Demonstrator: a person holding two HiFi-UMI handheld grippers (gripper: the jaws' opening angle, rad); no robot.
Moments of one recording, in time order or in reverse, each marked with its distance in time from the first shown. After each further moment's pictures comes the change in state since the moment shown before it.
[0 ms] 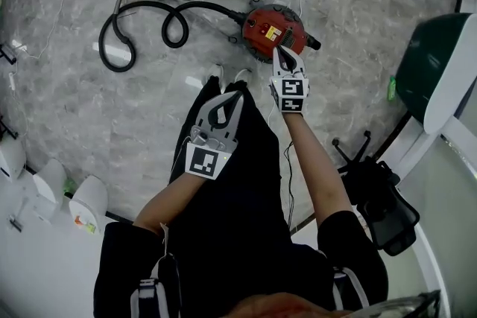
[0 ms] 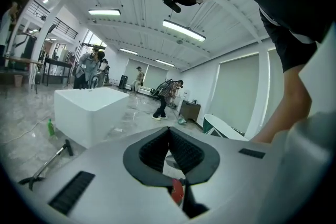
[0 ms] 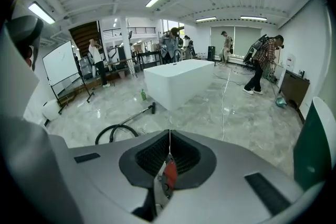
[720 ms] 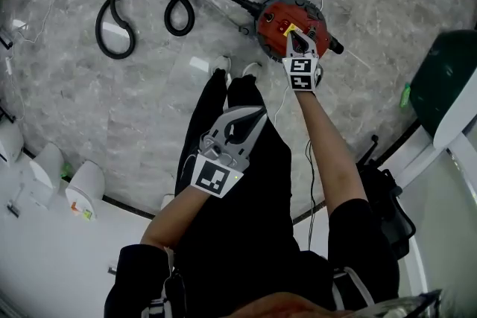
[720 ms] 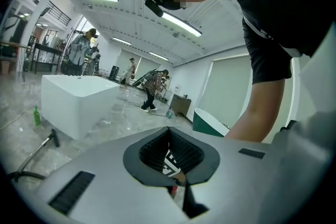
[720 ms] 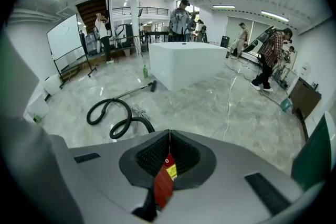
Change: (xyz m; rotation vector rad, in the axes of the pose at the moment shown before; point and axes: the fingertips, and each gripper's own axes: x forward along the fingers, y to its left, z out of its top) left arm 0.040 0.002 -0.052 0.013 0.037 -0.146; right arm 0.144 -0.035 -0.102 -0.166 0.164 0.018
